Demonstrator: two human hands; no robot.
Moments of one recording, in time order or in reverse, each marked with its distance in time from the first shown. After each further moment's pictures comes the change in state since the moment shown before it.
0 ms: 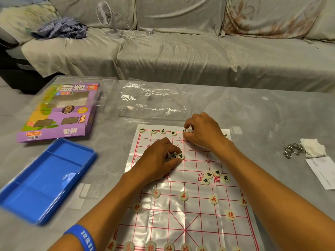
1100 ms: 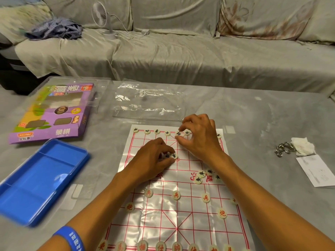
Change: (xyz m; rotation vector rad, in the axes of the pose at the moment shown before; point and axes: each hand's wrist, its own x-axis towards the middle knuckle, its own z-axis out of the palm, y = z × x) left_hand 0.000 -0.004 0.000 0.035 0.041 0.065; right_hand -0.032 -0.003 0.003 0.093 0.238 -0.057
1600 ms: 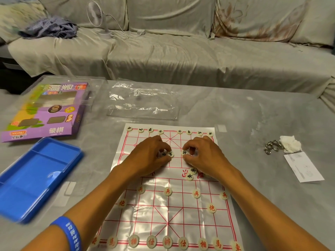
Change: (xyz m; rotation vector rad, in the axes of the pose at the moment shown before) left_hand 0.008 0.016 -0.001 0.098 -0.072 0.000; right_hand -0.051 0.015 -0.020 0.075 -0.334 0.174
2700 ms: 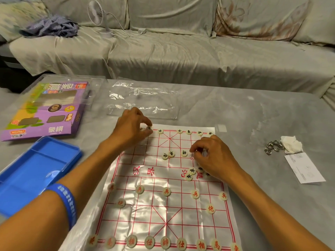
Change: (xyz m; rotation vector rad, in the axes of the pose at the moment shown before) left_hand 0.027 -0.033 -0.046 0.094 0.225 -0.187; right_hand -0.017 0.009 -0.014 0.051 0.056 0.004
